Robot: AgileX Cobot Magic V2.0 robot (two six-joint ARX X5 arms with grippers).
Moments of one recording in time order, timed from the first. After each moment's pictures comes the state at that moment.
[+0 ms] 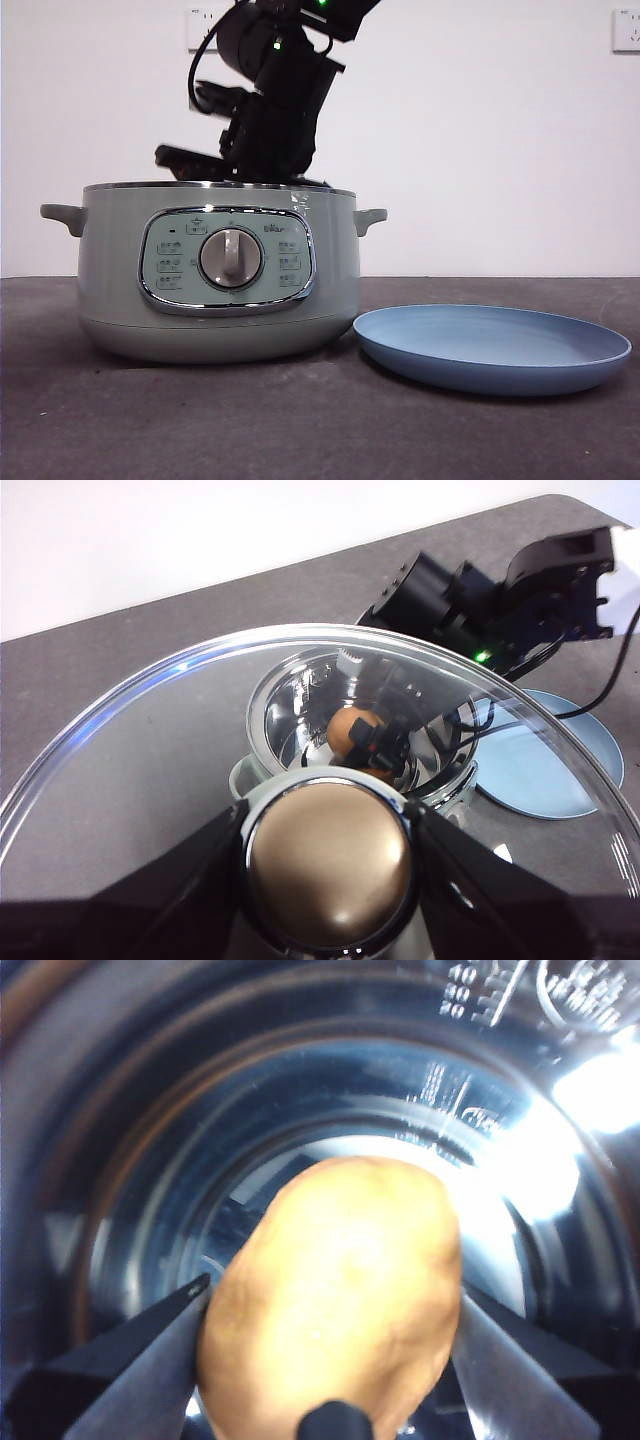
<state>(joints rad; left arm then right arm) -0.28 0.70 1.41 -1.16 0.10 0.08 0.76 2.14 1.83 -0.64 -0.05 0.06</state>
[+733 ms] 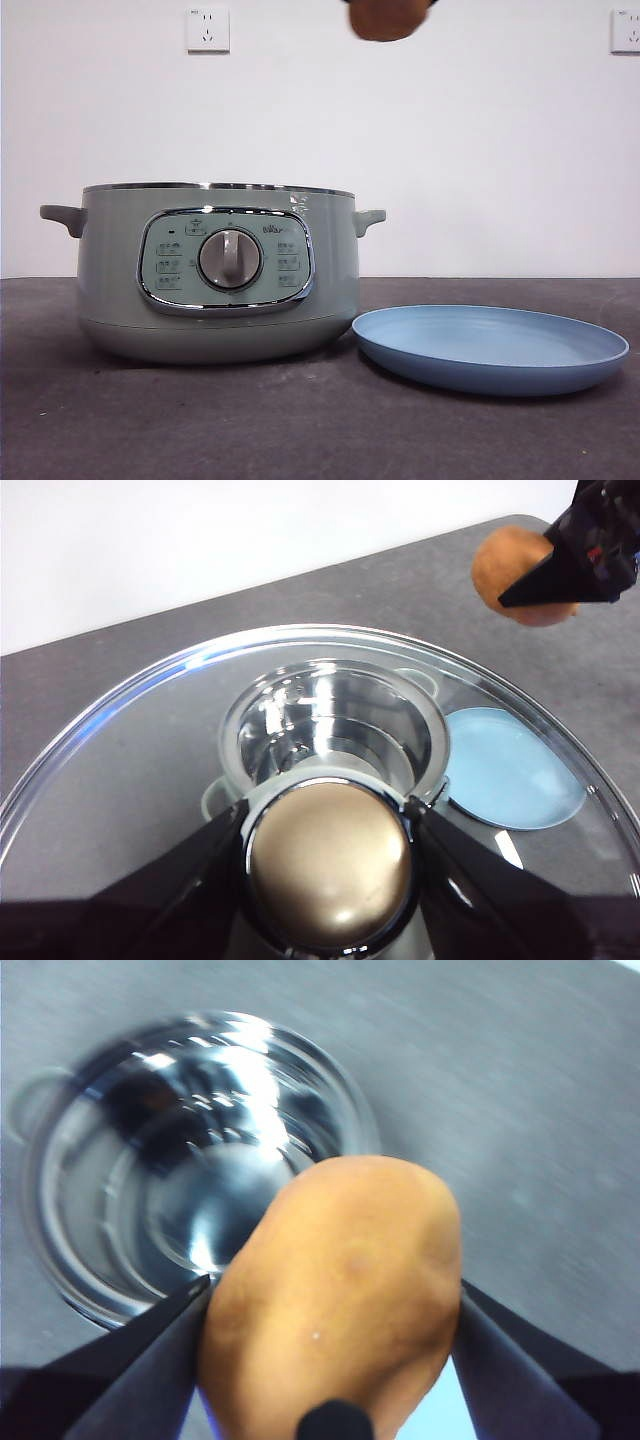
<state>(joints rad) -0.28 0.72 1.41 -1.12 0.16 0.08 0.65 1.58 1.81 -1.05 0.08 0.00</state>
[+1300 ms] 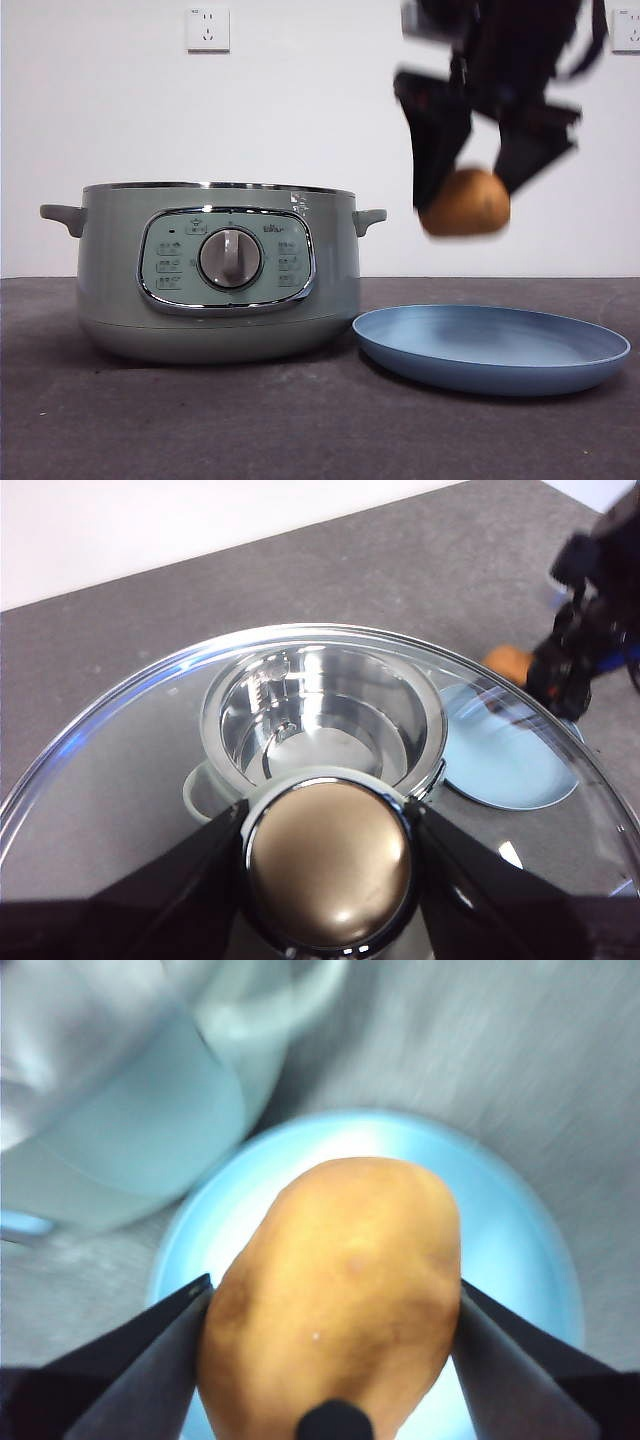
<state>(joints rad) -0.28 0.79 1.41 -1.12 0.19 0.09 0.54 1.49 1.11 -0.61 0.03 0.03</state>
